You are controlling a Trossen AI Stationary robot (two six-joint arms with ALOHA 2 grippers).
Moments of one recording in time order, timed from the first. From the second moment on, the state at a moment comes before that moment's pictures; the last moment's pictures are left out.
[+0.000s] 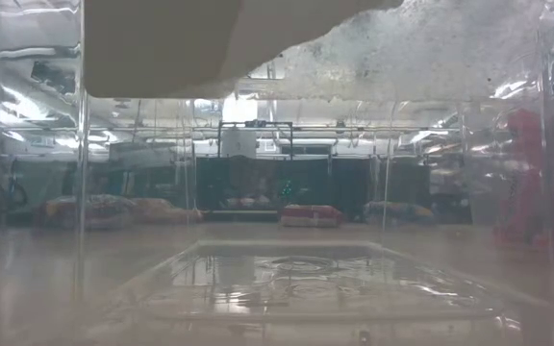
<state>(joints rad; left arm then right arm) -1.13 1.29 0.91 -0.92 -0.14 -1.19 -0.06 1.24 1.12 -0.07 -0.12 0.47</state>
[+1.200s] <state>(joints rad) -1.05 1.16 0.91 -0.75 0.02 -1.23 -0.33 1.29 1.11 -0.63 0.36 0.21</state>
